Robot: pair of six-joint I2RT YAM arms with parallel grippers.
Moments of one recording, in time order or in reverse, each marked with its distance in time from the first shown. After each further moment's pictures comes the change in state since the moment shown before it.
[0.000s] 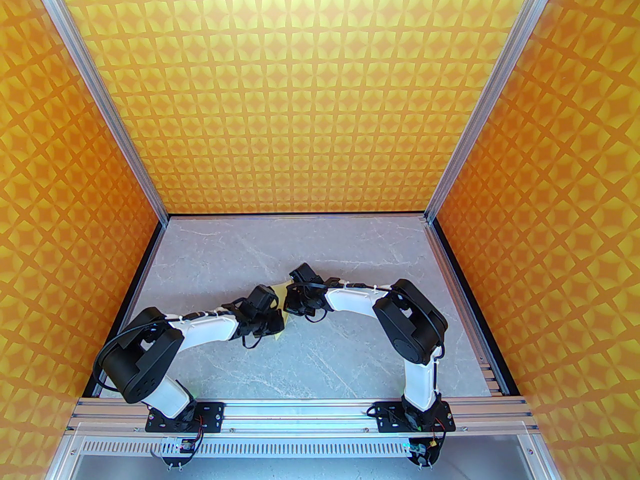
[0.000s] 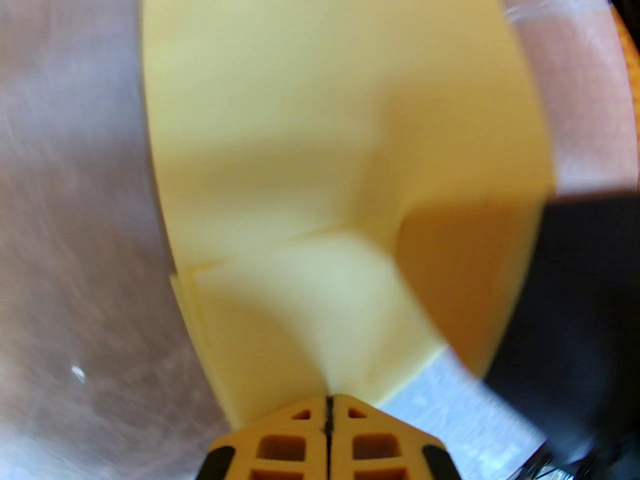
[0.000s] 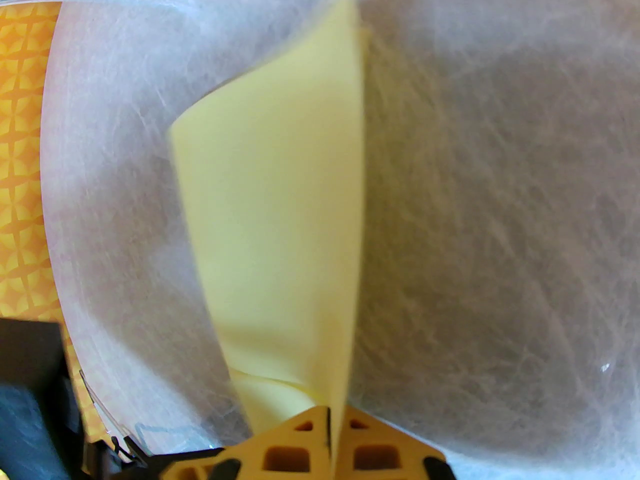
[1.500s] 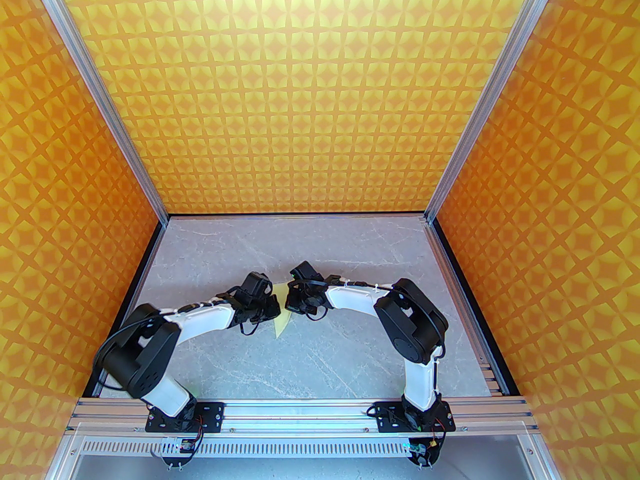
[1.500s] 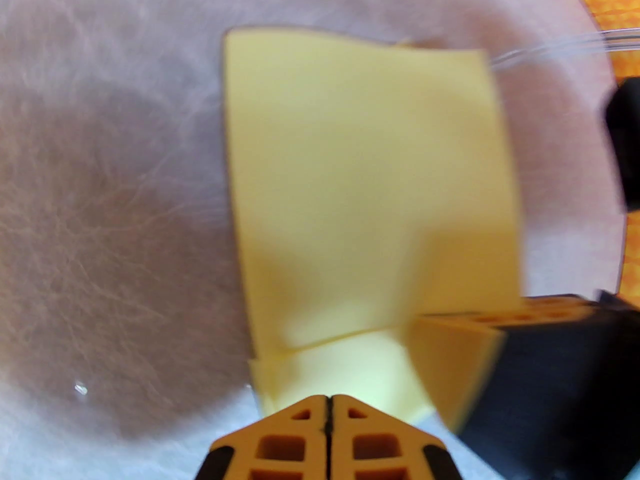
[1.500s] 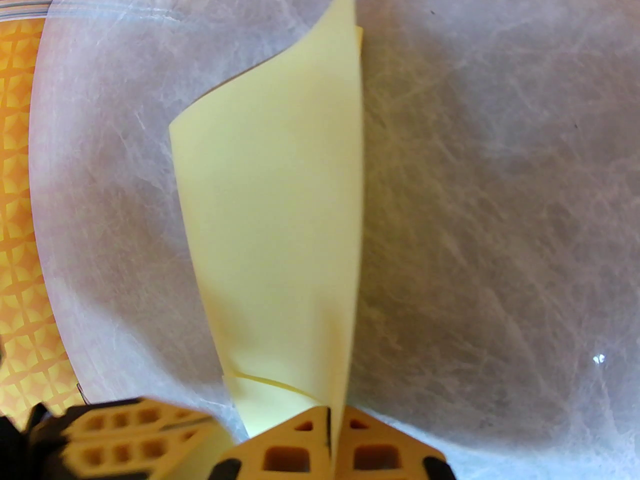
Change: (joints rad) left arm 0.120 0.051 0.093 -0.023 0.010 0.038; right arm -0.015 0.000 0.024 -0.050 0.027 0.002
